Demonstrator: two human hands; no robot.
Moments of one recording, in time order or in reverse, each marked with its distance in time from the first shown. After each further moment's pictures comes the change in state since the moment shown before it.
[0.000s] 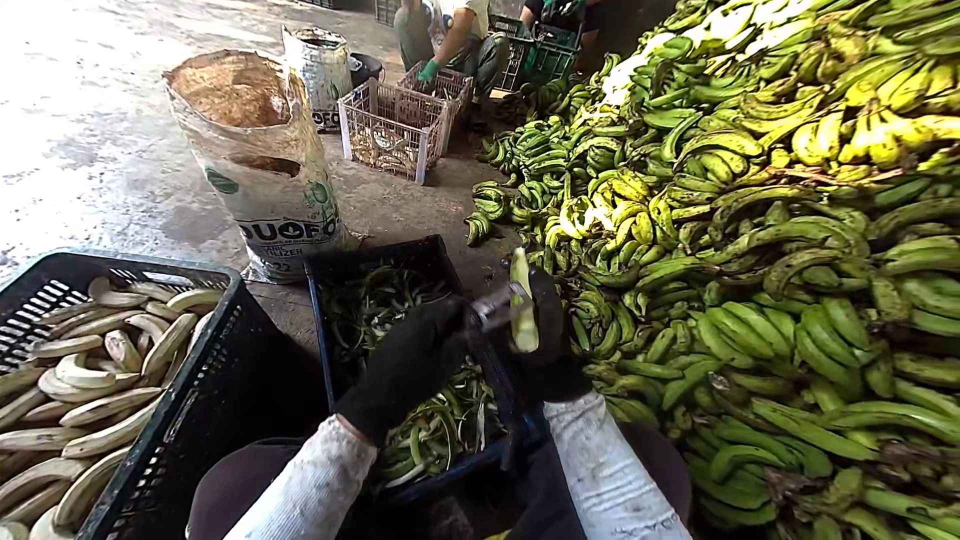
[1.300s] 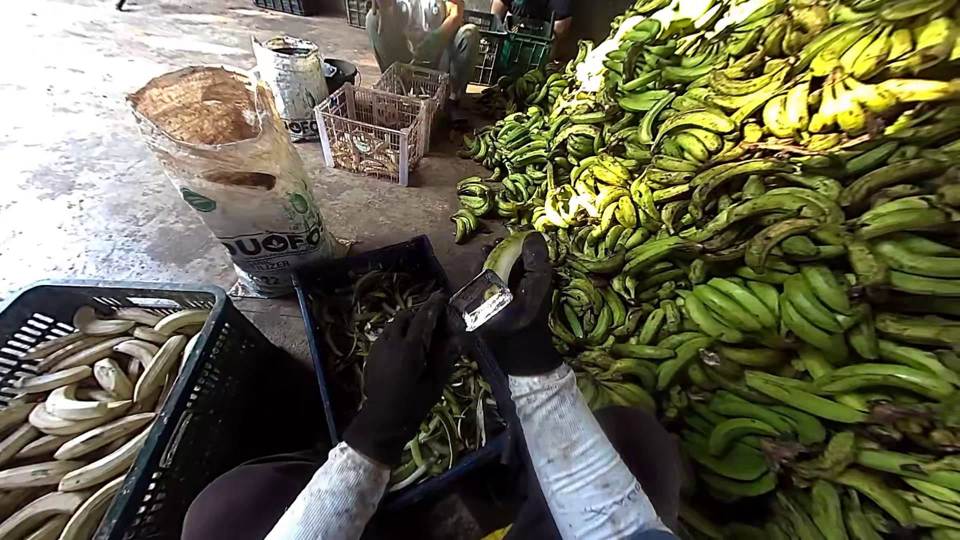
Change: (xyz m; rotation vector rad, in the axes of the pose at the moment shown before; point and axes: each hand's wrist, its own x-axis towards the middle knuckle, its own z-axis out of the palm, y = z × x) left_hand -0.010 -0.007 0.037 0.269 0.407 0.121; right_hand 0.012 -0.012 0.042 0.264 0.202 -0.167
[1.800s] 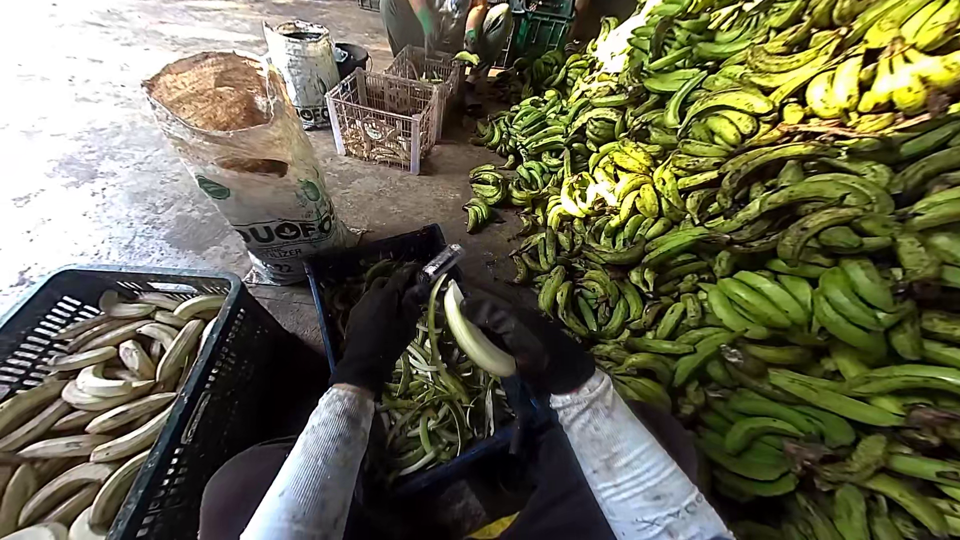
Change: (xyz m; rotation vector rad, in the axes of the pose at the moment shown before) left_hand 0.039 -0.047 -0.016 0.084 -0.205 -0.261; right_hand -0.023 -0.014 -0.030 -0.760 -0.665 0.495
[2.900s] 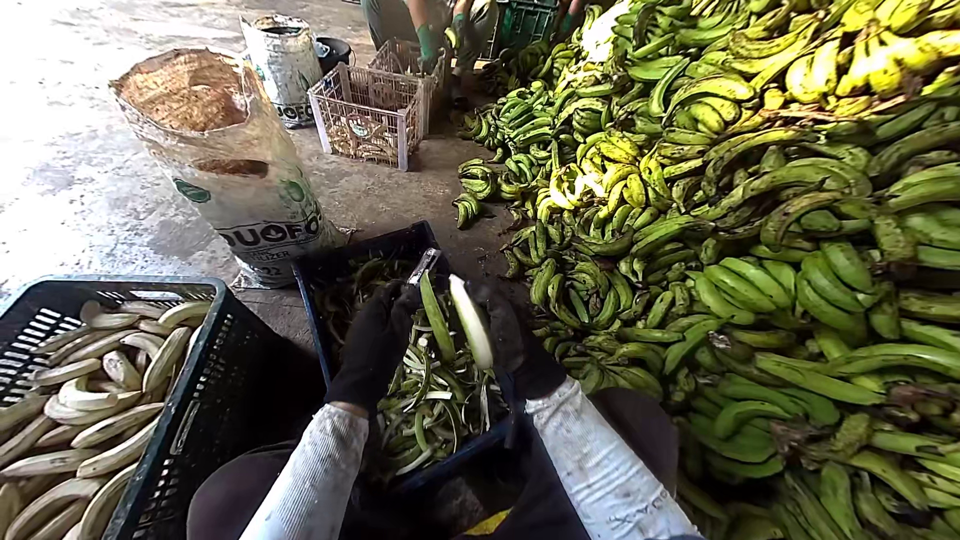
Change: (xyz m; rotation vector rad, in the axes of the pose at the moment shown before) left_hand -0.018 0.016 0.007 -0.299 -0.053 -0.218; right_hand 0.009 0.024 0.014 0.371 0.313 -0.071
